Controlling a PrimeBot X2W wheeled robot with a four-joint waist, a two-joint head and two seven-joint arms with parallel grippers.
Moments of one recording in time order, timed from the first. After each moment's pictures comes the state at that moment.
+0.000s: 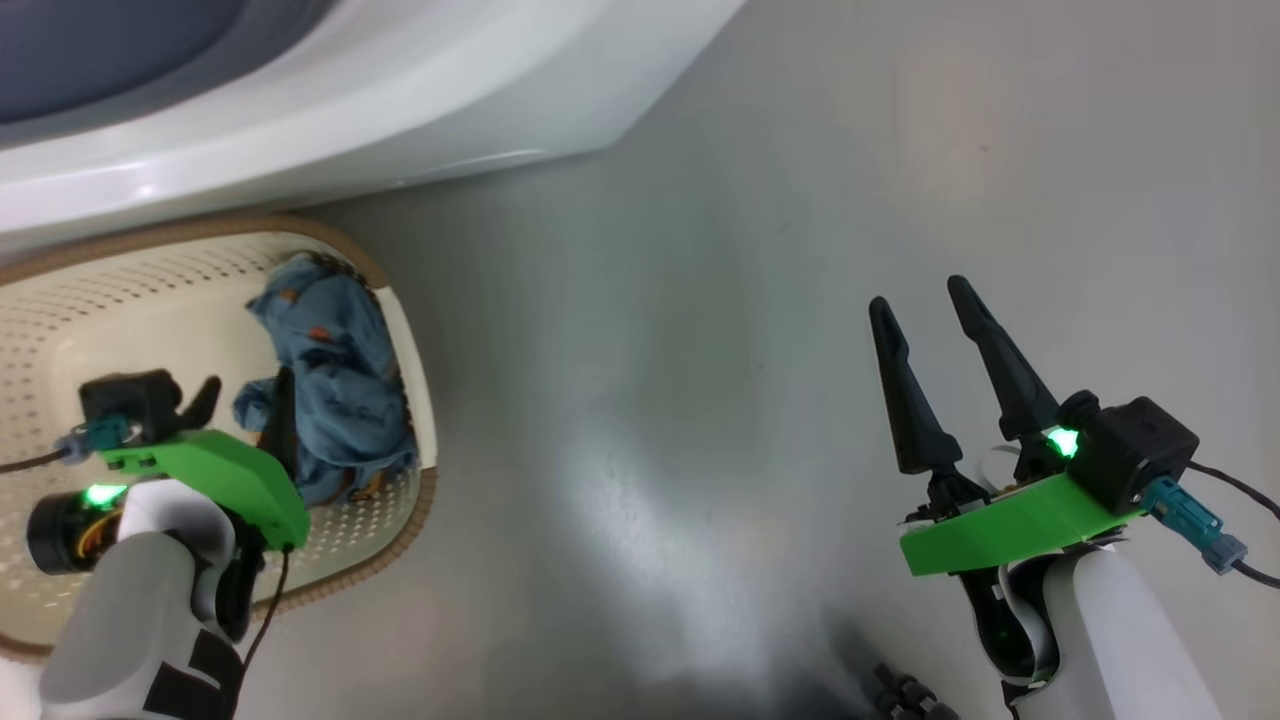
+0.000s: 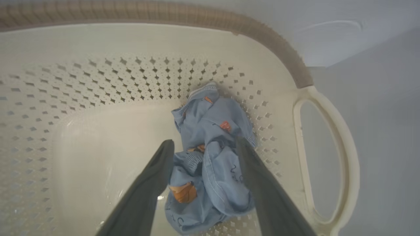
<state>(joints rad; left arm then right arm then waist) -0.62 0.18 -0.12 0.80 -0.37 -0.12 -0.09 -0.30 -0.05 0.11 0.08 0.26 0.12 -0.25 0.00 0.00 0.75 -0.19</state>
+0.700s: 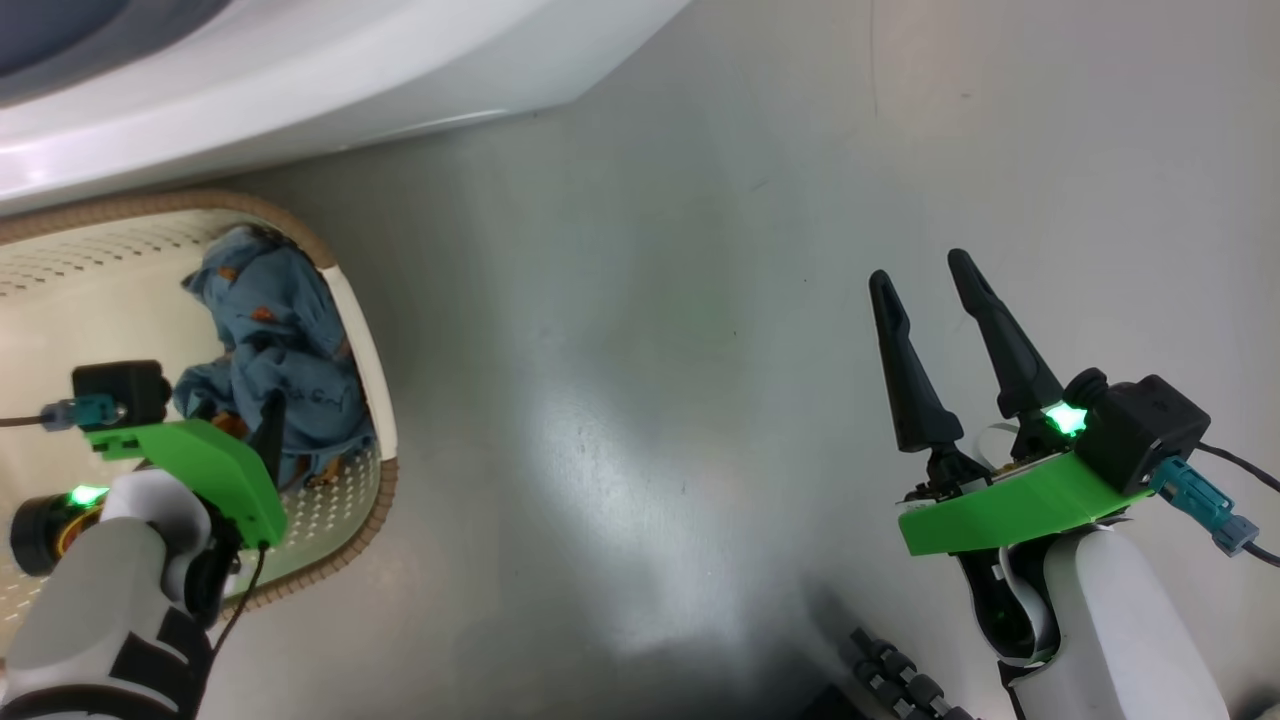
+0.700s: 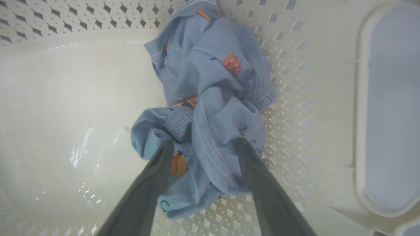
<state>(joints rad) -0.72 0.23 -0.27 0.99 -0.49 -0.13 -0.02 -0.33 -0.05 0.12 0.07 0.29 0.12 -0.25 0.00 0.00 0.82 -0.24</state>
